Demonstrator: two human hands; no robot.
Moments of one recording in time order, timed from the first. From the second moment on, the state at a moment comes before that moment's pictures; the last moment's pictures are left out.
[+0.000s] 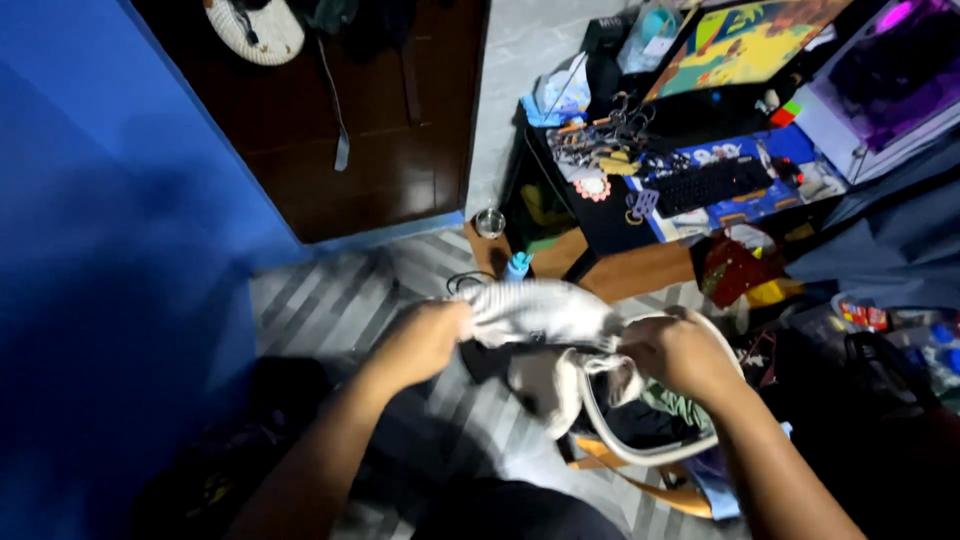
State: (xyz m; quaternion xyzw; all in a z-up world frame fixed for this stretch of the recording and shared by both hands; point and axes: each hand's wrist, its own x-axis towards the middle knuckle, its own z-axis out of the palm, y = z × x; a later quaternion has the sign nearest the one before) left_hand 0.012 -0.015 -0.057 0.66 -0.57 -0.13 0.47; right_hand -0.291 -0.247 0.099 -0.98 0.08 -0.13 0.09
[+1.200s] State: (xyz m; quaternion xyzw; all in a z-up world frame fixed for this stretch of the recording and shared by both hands) left_hand 0.070 -0.031 -0.114 0.57 -0.39 -0.37 0.62; right_hand -0.236 -0.397 -0.013 -0.78 0.30 -0.16 0.53
